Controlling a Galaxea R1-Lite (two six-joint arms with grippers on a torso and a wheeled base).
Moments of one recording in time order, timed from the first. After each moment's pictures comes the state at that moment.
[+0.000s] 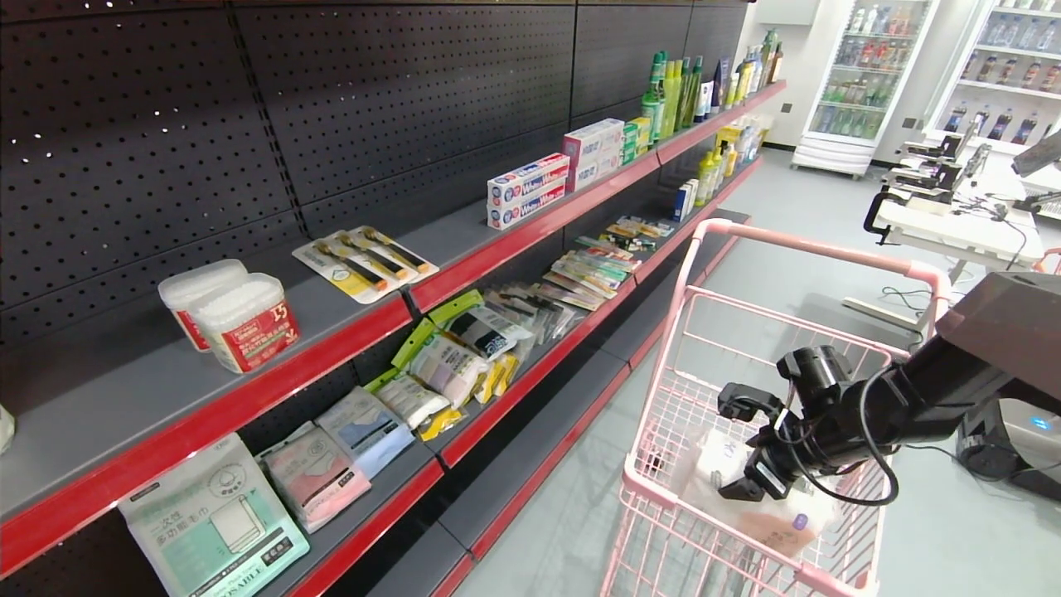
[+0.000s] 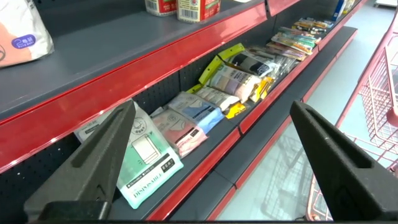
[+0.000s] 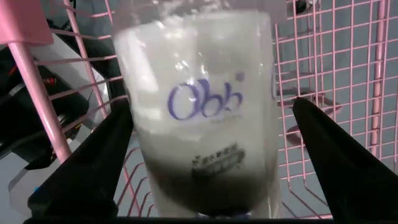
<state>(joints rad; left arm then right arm) 0.00 0.00 0.00 0.00 0.02 0.00 0.03 2.28 -0.96 -0.18 0.24 -0.73</state>
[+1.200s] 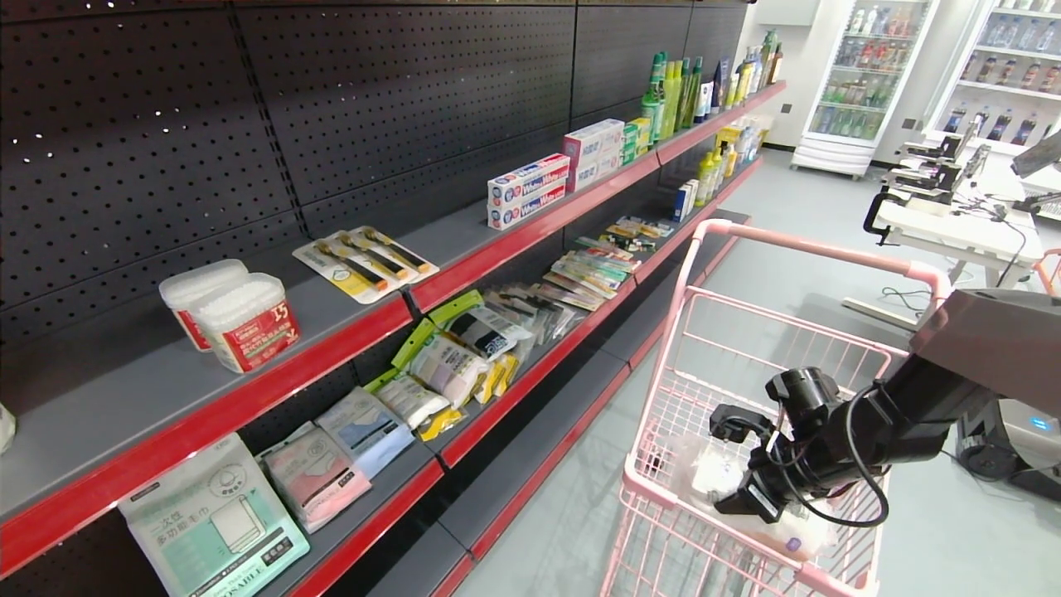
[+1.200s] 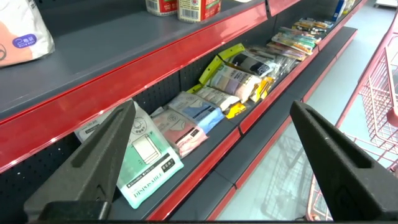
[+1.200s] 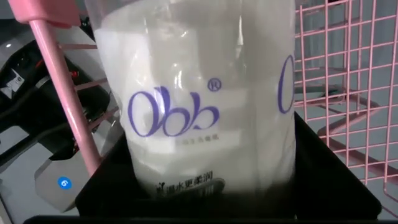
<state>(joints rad) 0.00 0.00 0.00 0.00 0.02 0.00 0.05 2.33 -0.90 -0.23 0.27 -0.70</state>
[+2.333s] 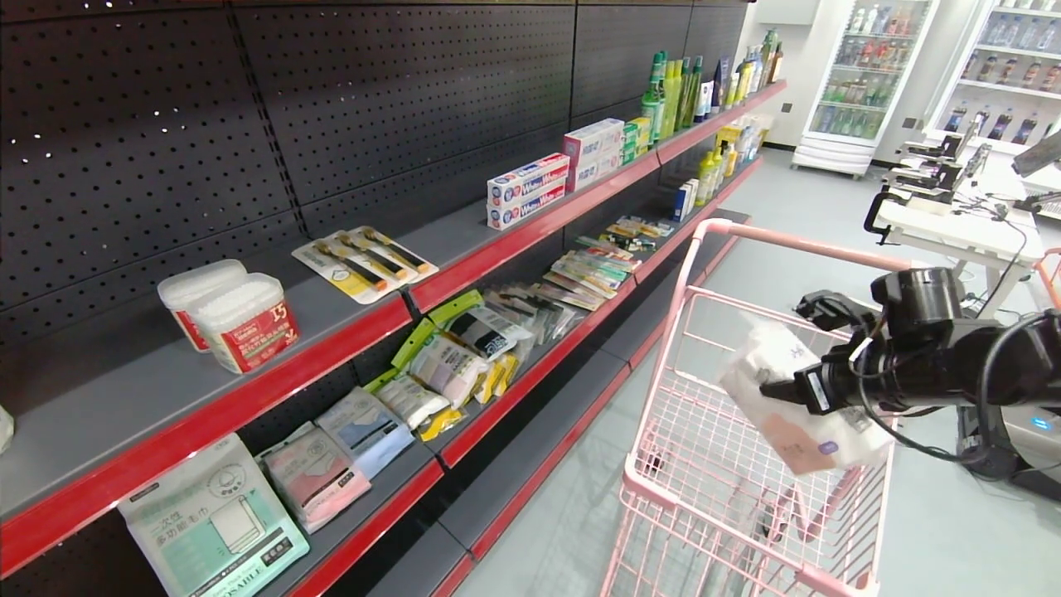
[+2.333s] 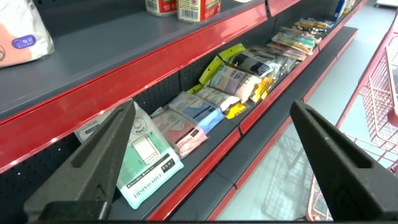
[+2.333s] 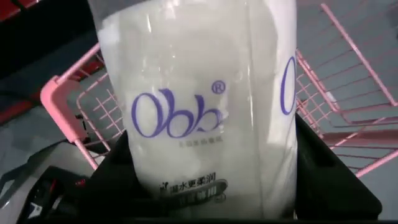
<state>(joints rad) 0.00 0.00 0.00 0.00 0.02 0.00 -0.05 1.92 -0.93 -0.22 0.22 -0.33</state>
